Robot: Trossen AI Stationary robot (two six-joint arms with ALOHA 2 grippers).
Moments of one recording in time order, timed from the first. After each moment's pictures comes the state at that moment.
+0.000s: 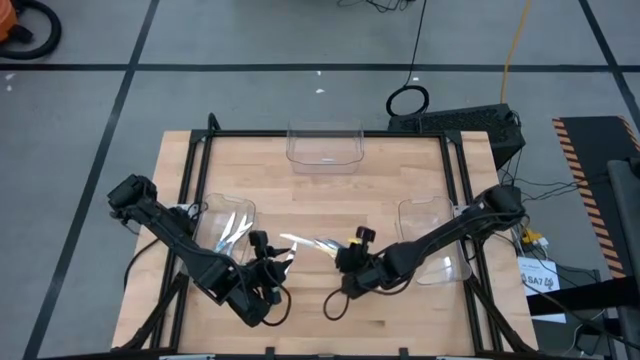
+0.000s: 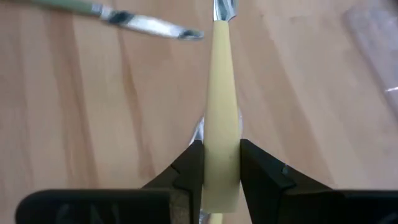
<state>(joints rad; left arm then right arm) -0.68 1.64 1.29 -0.80 -0.91 -0.45 0.45 1.79 1.26 -0.61 0.57 0.56</state>
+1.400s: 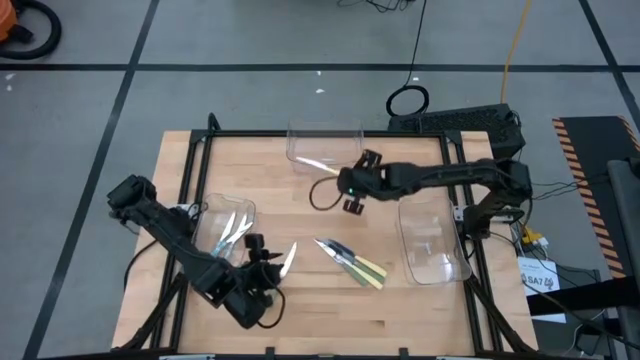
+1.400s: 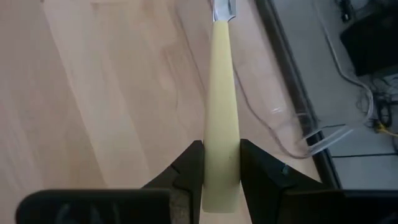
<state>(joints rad) -0.71 1.64 1.29 -0.93 -0.82 -0.55 -0.11 1.63 1.26 -0.70 0.49 0.05</state>
